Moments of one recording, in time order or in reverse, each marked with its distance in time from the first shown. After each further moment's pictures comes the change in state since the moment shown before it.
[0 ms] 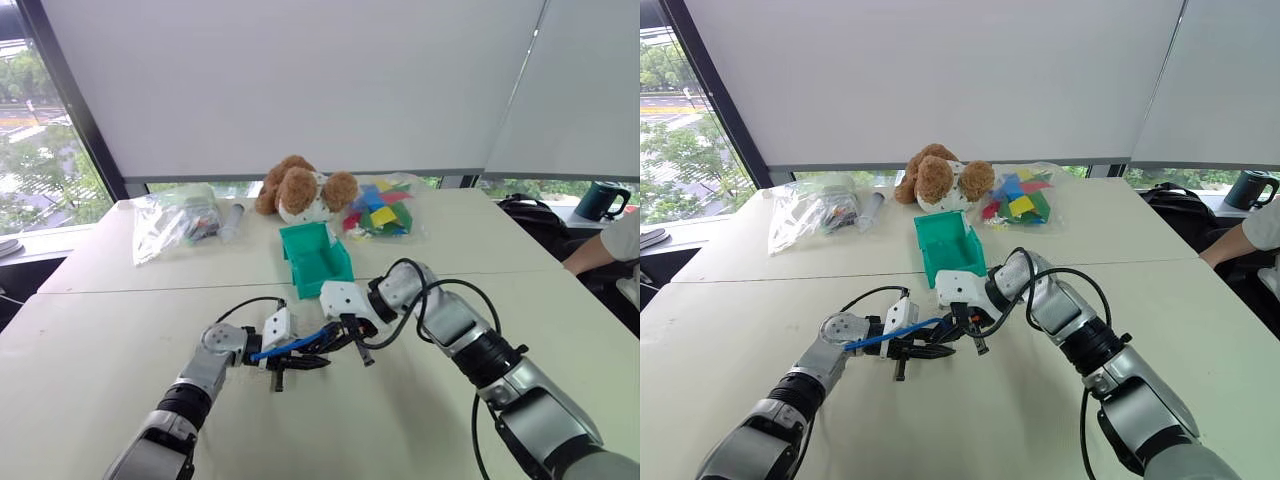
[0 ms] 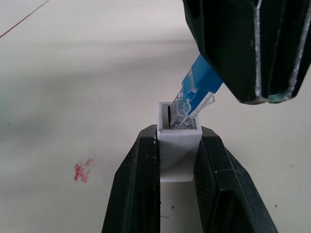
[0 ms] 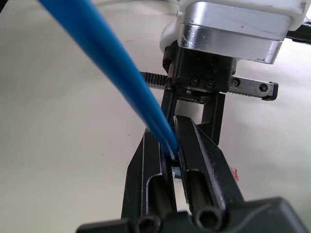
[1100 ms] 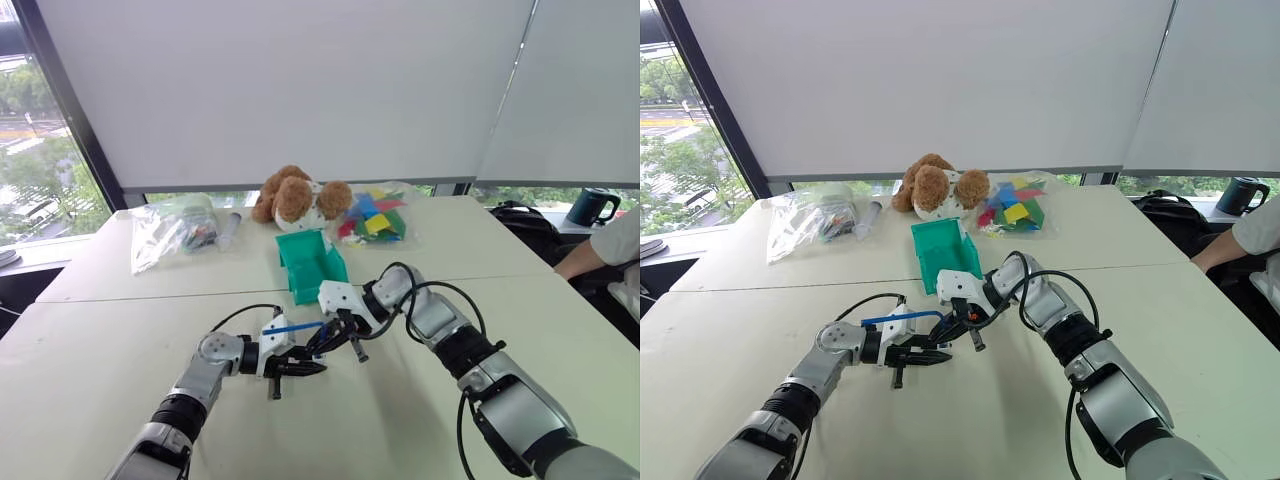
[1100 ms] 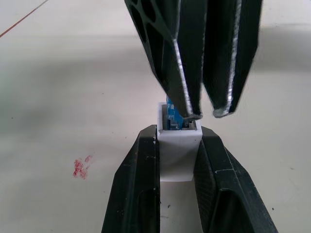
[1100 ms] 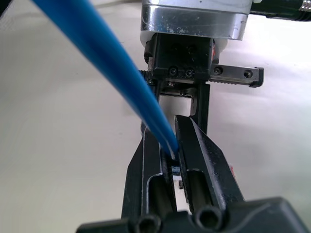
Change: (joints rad) left arm 0.064 0.013 0.001 -0.059 0.009 0.046 0.044; right arm -0.018 0.099 -0.021 0.297 -0.029 -0.176 0.020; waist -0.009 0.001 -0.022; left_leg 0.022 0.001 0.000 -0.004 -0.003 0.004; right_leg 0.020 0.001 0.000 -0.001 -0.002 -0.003
